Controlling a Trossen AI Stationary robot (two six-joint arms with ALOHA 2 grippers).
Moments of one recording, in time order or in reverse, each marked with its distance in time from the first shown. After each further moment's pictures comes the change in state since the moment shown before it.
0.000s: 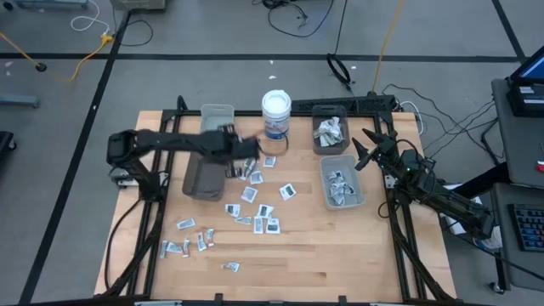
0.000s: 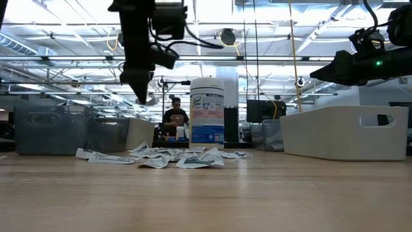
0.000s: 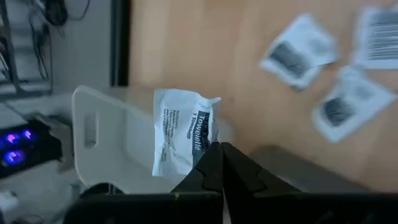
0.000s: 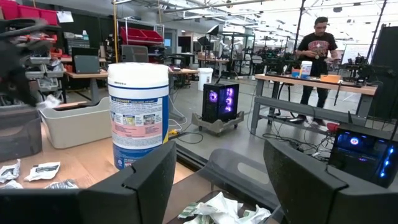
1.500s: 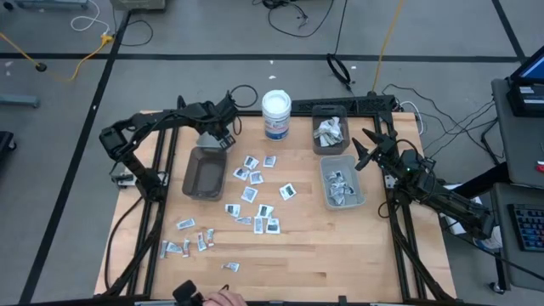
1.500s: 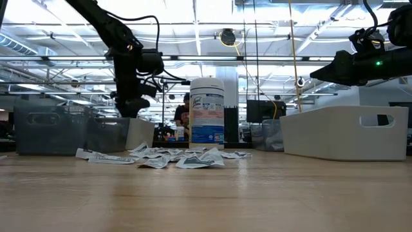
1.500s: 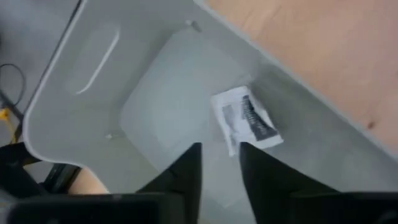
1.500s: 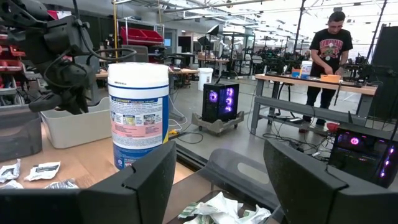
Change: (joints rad) left arm 0.490 -0.015 -0.211 0.372 0.202 0.010; right arm 0.000 0.000 0.000 0.000 0.000 0.000
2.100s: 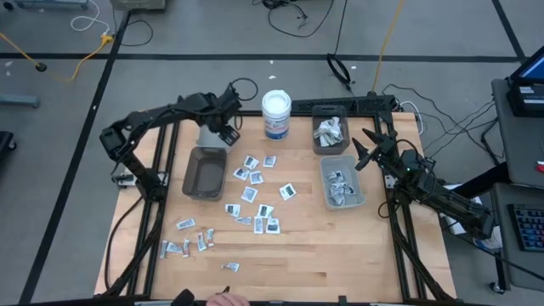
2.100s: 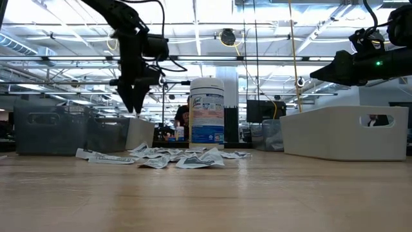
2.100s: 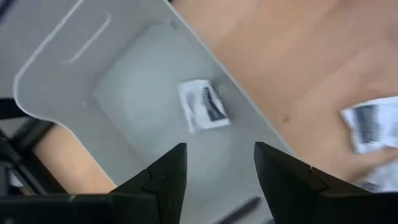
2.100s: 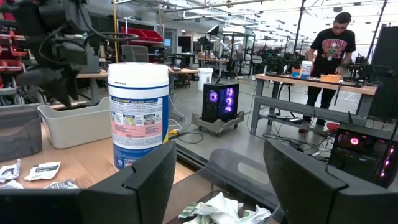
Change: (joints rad) left arm -0.034 0.000 0.210 -0.294 0.126 -0.241; right arm 0.000 0.000 0.000 0.000 0.000 0.000
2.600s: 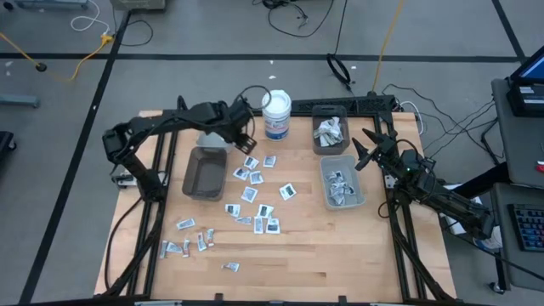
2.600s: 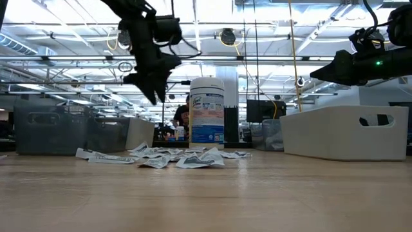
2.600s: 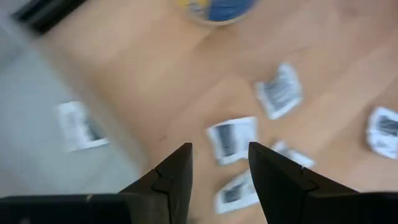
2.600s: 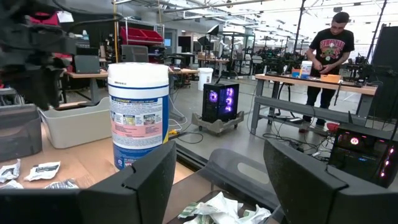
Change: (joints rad) left arm -0.186 0.001 0.041 0.110 0.142 -0.242; right arm 0.000 0.000 0.000 0.000 0.000 0.000
